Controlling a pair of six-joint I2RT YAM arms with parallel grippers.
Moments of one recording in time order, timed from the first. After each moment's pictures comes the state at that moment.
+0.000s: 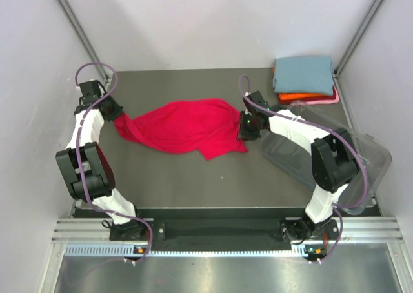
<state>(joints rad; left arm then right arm) 0.31 1.66 1.30 -0.41 0.17 -0.50 0.51 1.76 1.28 -0.58 -0.07 0.56</state>
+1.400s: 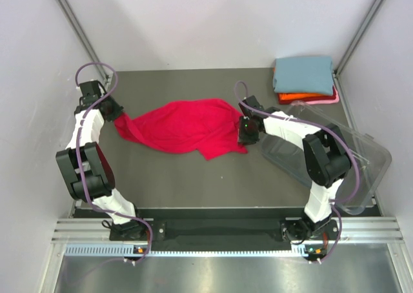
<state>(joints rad) 0.31 1.66 1.30 -0.41 0.17 -0.49 0.54 1.83 1.26 -0.55 -0.01 0.59</state>
